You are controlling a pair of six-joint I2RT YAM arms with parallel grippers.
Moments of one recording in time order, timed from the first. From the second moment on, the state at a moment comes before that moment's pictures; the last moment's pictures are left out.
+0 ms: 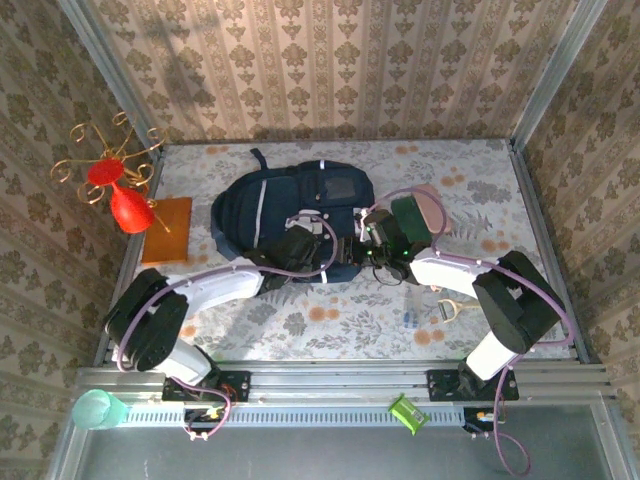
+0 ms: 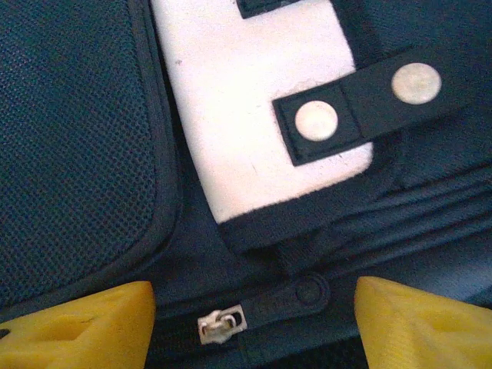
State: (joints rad) left arm -0.83 1.52 0.82 -0.22 -0.33 -0.35; right arm 0.59 1.61 0.82 0.10 -0.19 0.64
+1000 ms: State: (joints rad) left arm -0.80 1.54 0.86 -0.24 -0.38 -0.27; right arm 0.59 1.63 0.80 0.15 -0.20 0.63
